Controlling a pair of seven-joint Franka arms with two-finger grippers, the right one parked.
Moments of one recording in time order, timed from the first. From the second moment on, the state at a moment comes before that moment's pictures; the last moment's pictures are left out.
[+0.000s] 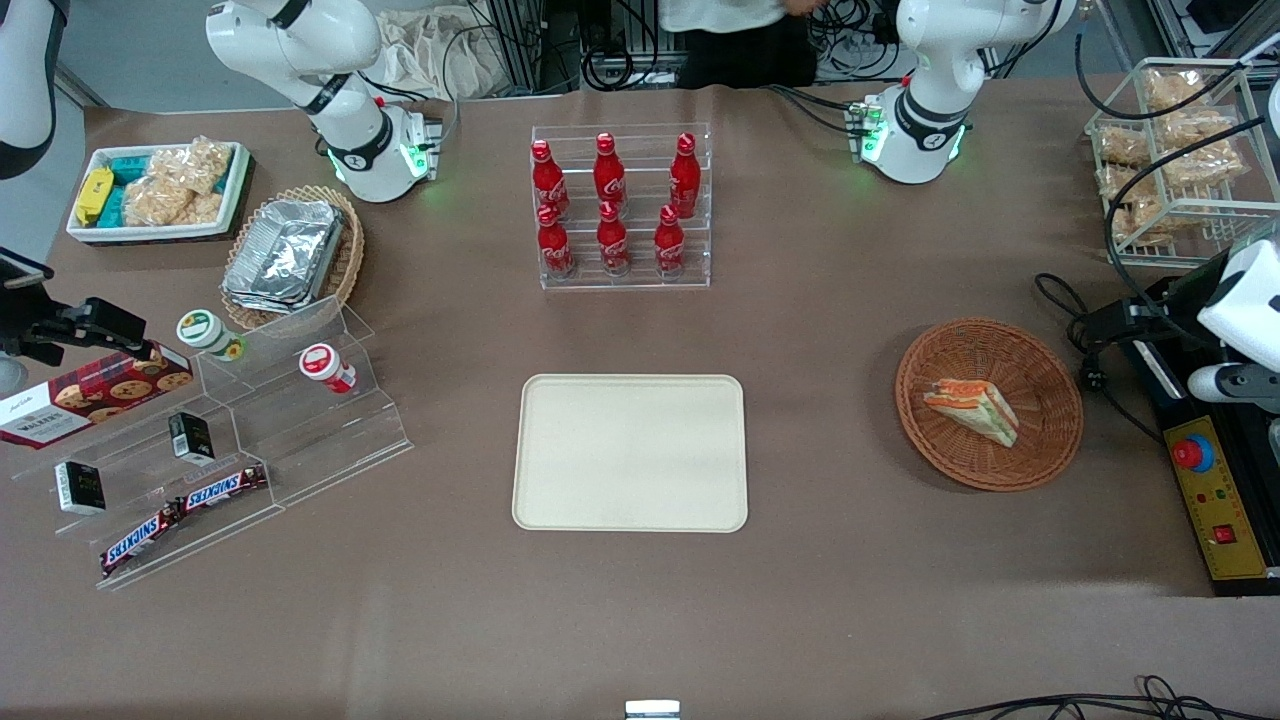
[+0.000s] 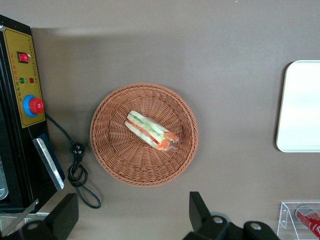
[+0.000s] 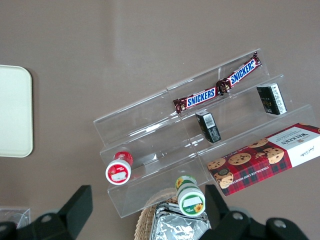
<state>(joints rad) 0.10 0.18 -0.14 -1.42 0.04 1.56 -0.02</state>
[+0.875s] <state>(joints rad) 0.01 0.20 -0.13 -1.42 0.17 1.55 -0.02</state>
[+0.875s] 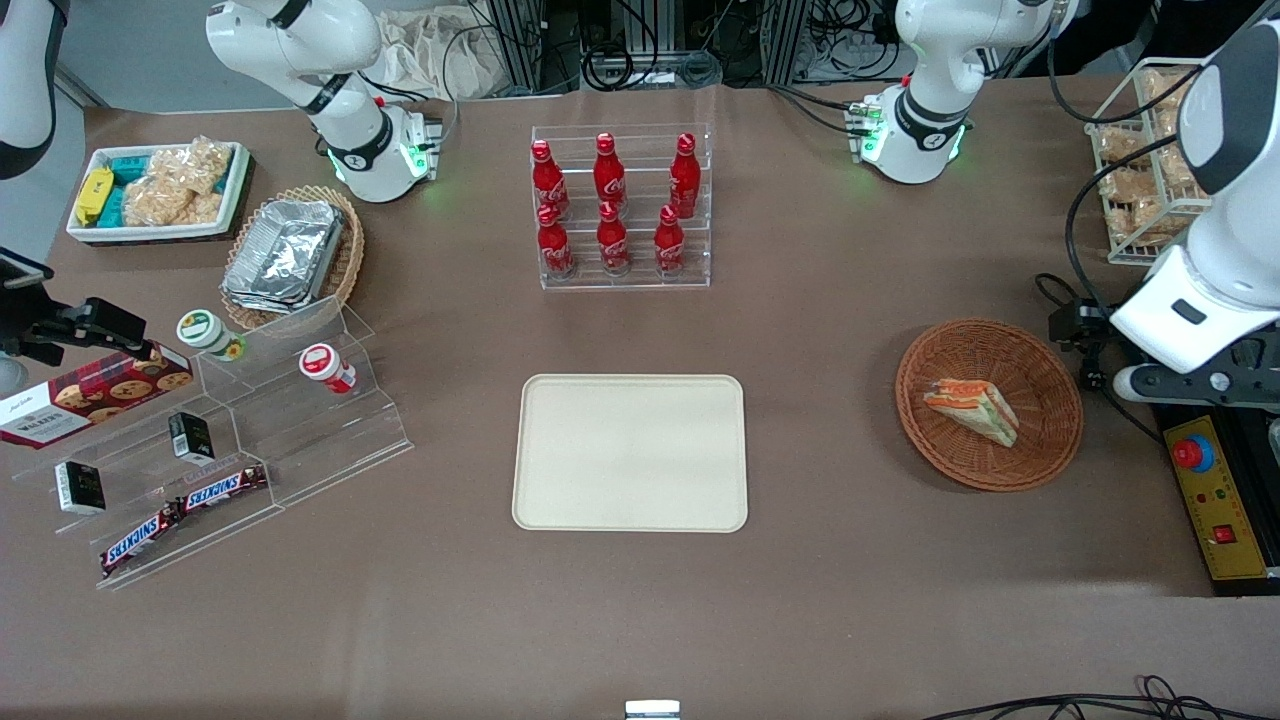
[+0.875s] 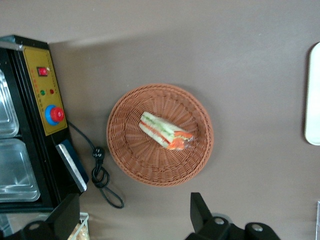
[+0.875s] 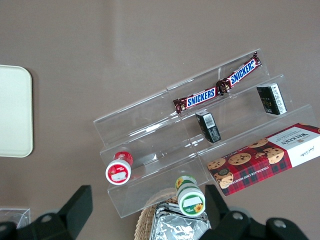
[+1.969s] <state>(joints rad) 0.15 0.25 -0.10 -1.82 -0.02 1.96 -0.22</state>
